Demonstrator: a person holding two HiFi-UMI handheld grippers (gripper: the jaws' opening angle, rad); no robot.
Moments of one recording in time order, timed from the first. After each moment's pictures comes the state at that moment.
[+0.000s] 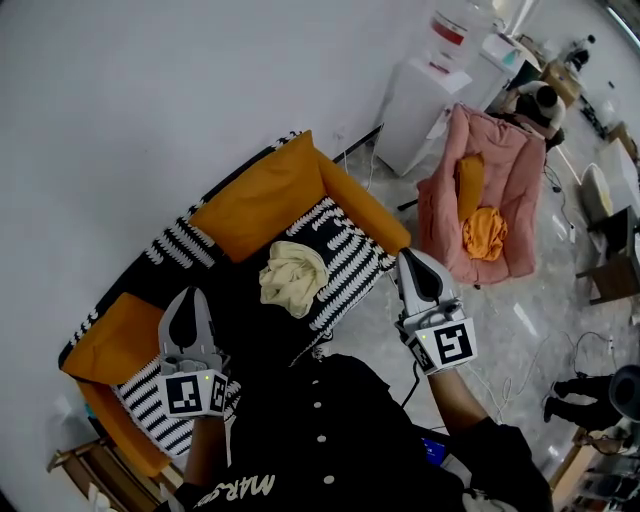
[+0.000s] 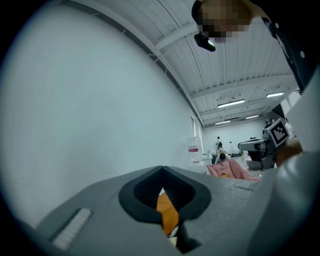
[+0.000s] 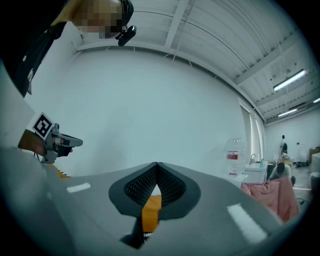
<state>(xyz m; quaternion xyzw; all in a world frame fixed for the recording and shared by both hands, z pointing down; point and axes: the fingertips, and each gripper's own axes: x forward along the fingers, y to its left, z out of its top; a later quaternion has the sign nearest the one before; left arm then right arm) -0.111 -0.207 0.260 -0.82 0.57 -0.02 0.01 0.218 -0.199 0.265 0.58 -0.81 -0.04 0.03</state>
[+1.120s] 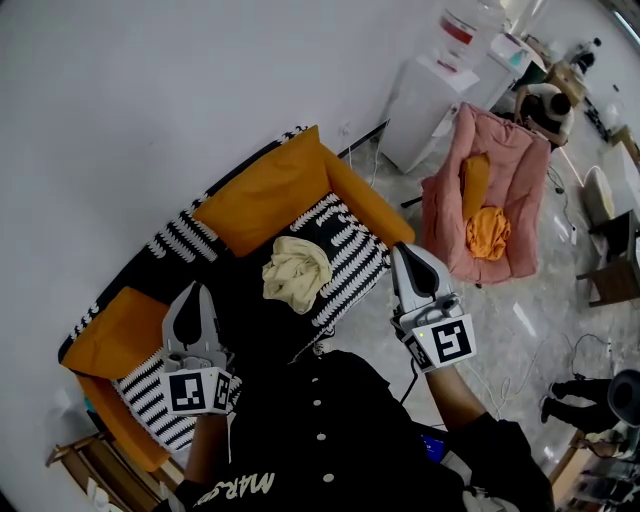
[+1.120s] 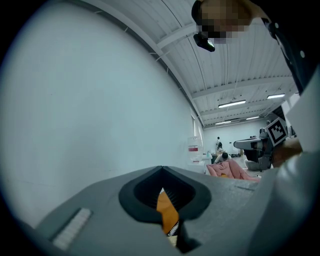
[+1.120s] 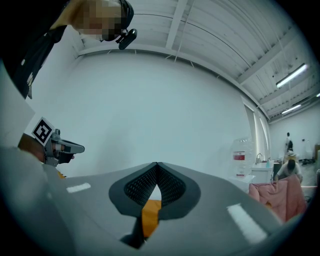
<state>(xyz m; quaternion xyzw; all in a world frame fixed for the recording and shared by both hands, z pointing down) -0.117 -0.211 0.266 -0.82 0.57 -0.02 0.00 0.190 -0.212 0.255 0.56 -0.83 -0.04 0.02</state>
